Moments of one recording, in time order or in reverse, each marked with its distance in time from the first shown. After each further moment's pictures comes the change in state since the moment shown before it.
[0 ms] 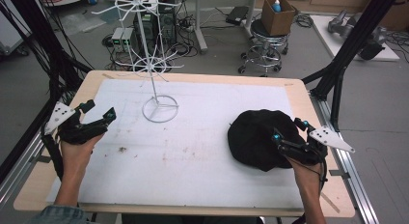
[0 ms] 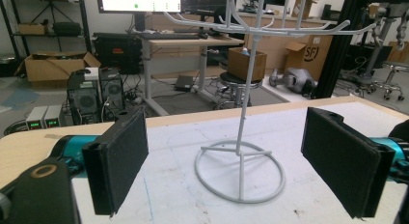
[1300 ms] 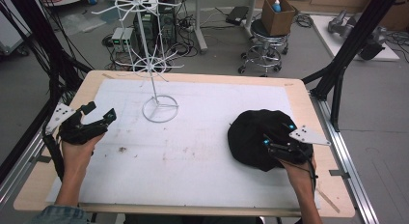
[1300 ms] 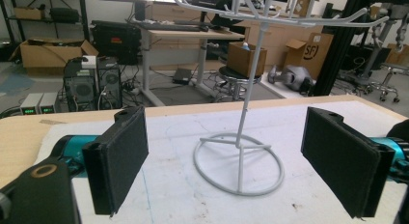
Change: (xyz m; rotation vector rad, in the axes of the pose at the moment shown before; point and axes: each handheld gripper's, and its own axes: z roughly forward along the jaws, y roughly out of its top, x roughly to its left) left arm 0.003 -0.006 0.003 0.022 -0.002 -0.046; right arm 0.001 -0.026 0.029 0.206 0.010 -0.135
